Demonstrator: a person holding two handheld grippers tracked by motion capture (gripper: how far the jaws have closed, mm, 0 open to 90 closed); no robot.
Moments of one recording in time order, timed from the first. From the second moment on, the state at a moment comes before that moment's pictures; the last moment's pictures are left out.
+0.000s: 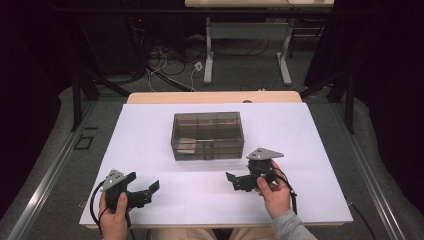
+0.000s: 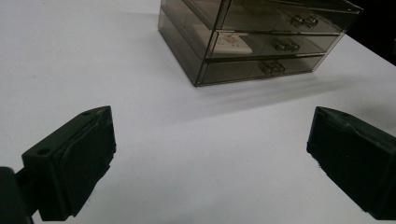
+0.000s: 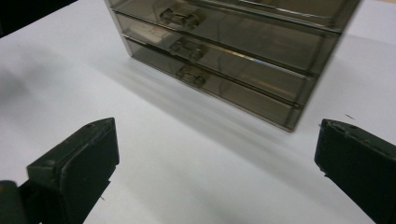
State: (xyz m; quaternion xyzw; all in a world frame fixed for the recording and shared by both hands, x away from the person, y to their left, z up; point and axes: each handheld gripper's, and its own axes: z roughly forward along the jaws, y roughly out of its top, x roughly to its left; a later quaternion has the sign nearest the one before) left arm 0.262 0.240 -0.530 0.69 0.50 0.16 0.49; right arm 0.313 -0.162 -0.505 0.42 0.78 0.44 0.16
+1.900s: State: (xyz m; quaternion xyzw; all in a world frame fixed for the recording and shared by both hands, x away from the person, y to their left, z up) left arm 0.262 0.241 -0.530 0.69 0.51 0.17 0.49; right arm 0.287 -0.322 -0.542 0.56 0.67 0.44 0.22
